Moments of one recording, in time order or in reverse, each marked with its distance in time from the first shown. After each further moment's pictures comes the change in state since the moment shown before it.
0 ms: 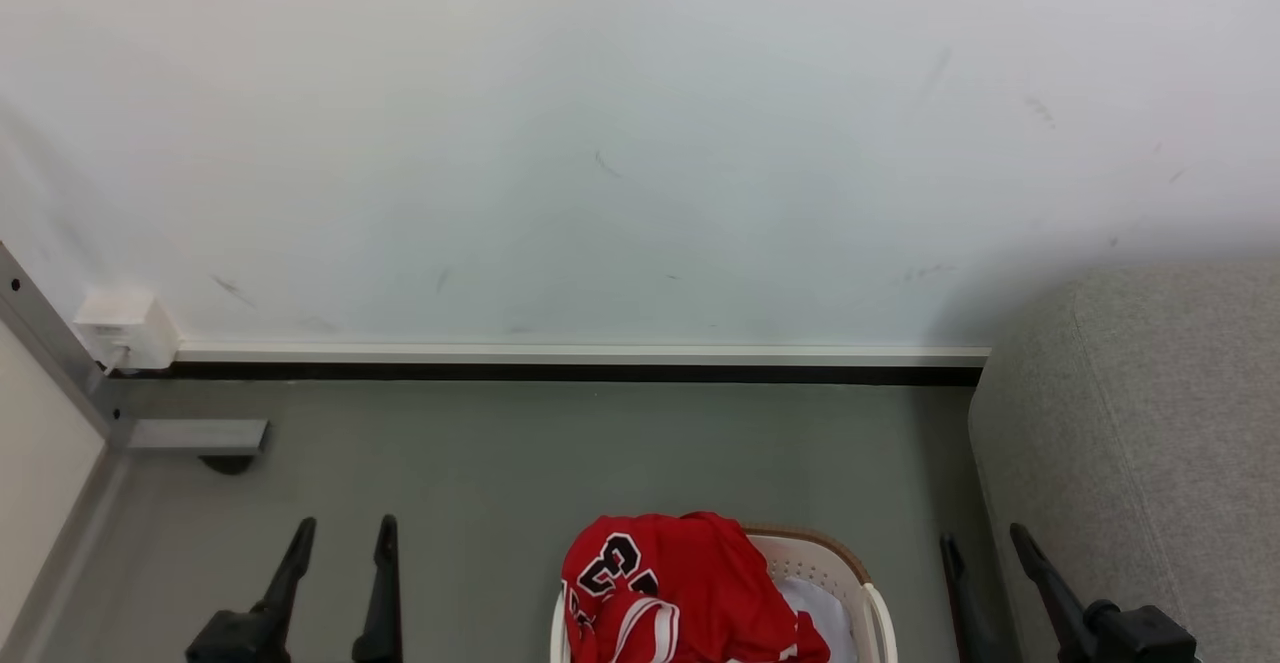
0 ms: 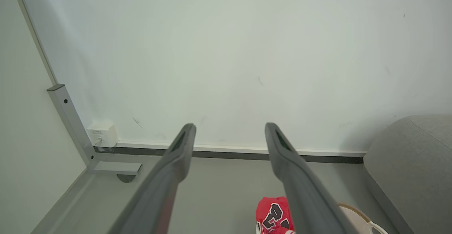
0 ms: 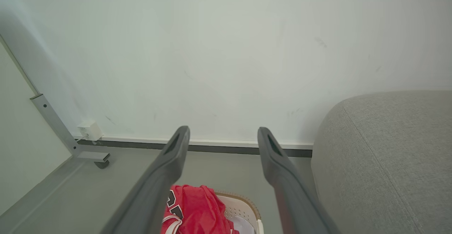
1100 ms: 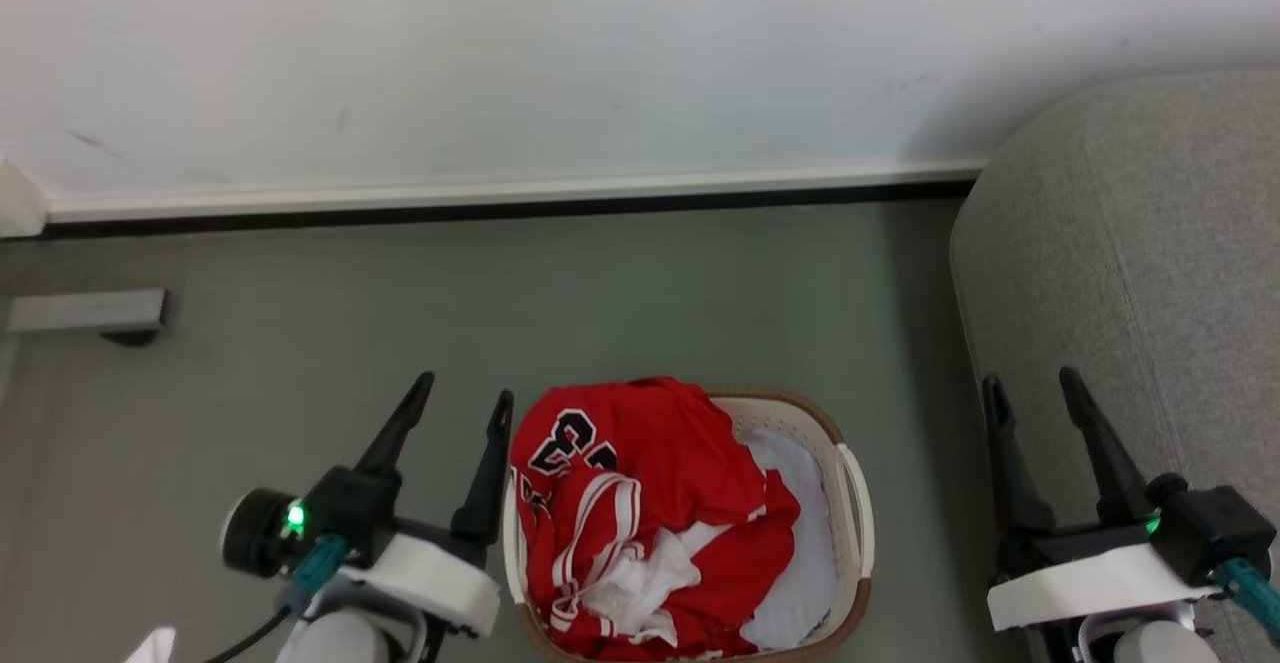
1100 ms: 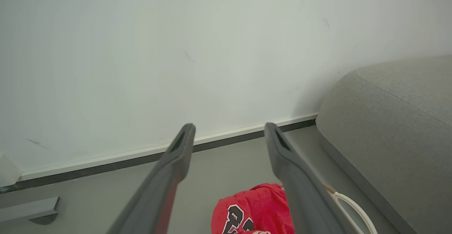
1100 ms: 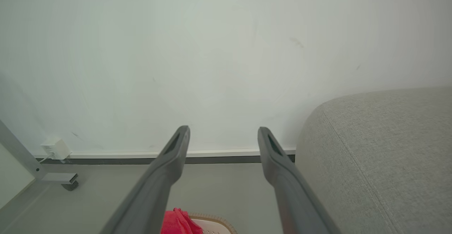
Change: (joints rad) left arm -0.217 -0.044 -0.056 0.070 0.148 -0.125 -0.020; right arm -0.138 -0.002 -0.042 -0.083 -0.004 0.000 -0.020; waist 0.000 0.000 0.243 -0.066
